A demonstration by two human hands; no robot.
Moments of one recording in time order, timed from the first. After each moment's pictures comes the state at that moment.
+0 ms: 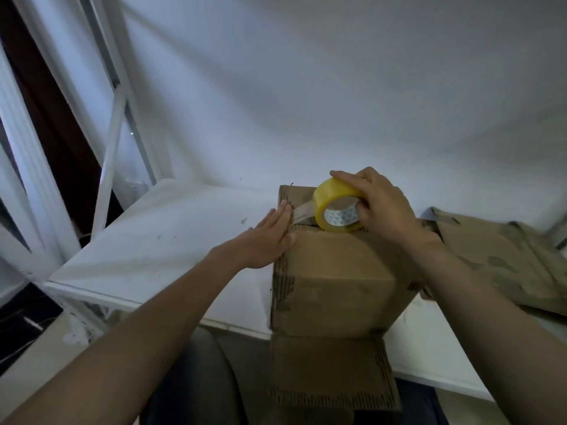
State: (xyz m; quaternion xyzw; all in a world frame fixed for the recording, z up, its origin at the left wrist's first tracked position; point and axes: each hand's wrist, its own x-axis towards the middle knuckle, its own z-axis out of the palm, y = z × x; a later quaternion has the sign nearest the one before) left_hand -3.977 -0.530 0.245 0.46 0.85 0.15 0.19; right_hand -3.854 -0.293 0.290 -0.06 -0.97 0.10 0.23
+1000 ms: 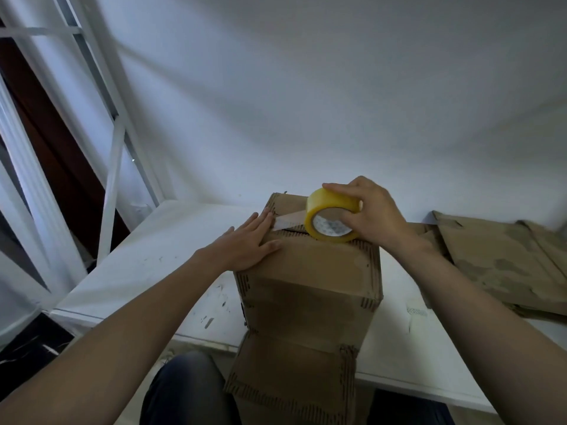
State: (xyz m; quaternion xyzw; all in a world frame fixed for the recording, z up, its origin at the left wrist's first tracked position) left_hand -4.012 -0.526 0.256 0.44 0.89 0.03 0.14; right_hand -3.854 -0.287 0.298 -0.06 -0.92 0.27 0.26
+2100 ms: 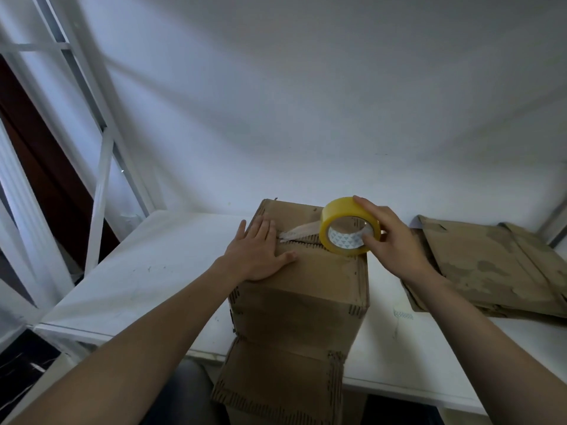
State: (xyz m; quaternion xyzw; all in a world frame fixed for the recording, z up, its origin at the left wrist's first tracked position) left_hand -3.973 -0.483 0.259 0.43 0.90 -0.06 0.05; right_hand -3.793 -0.254 0.260 -0.07 -0.87 0.37 0.31
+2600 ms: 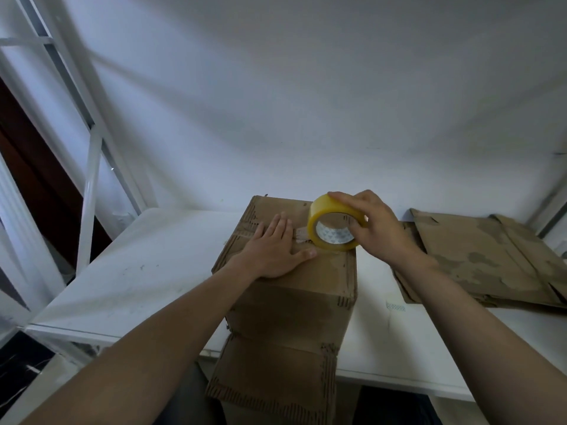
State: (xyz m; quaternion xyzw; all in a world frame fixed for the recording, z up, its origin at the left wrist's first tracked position) left_hand -3.949 -0.449 0.253 0.46 0.88 0.00 0.10; right_hand -3.802 -0.258 0.279 -0.07 -0.92 0.28 0.27
